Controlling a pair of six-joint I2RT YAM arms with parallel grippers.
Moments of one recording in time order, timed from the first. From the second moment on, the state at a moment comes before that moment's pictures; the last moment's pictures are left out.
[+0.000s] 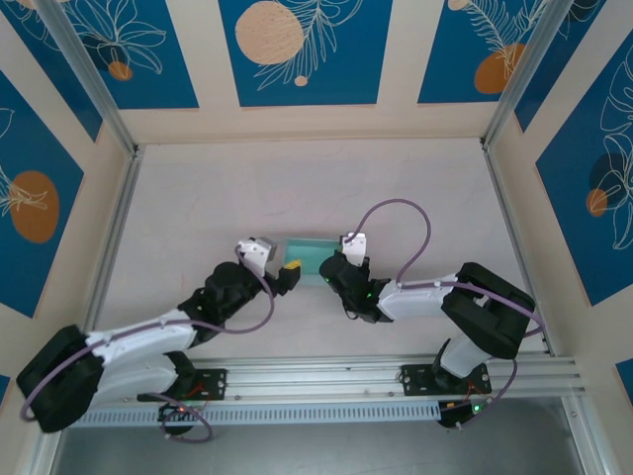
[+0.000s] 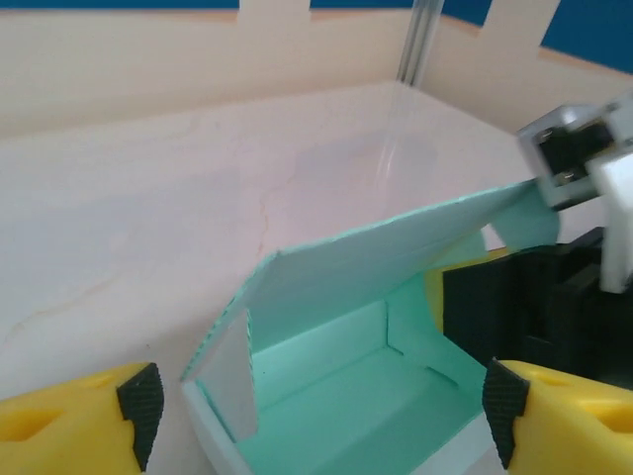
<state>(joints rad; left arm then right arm) -0.82 1.01 0.31 0.51 -0.13 -0.17 0.97 1.56 0.59 0.28 0.77 0.67</state>
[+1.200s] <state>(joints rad) -0.70 1.67 1.39 -0.63 0.05 -0.27 1.04 1.57 0.62 0.19 0.84 0.66</state>
